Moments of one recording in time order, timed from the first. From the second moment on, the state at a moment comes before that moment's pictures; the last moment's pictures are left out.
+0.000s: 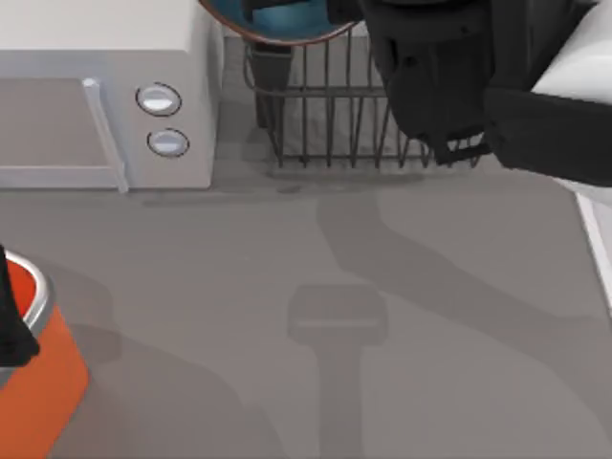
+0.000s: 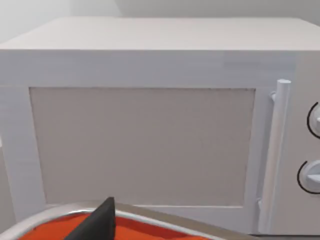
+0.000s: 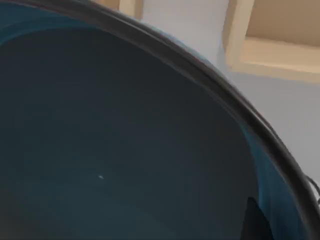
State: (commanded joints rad) left arm 0.00 0.00 0.00 0.00 0.00 0.00; right arm 0.96 1.55 1.48 -0.21 0.89 0.11
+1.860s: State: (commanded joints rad) left arm 0.00 0.00 0.00 0.00 0.00 0.00; right arm 0.63 2.04 1.33 0.70 0.67 0.02
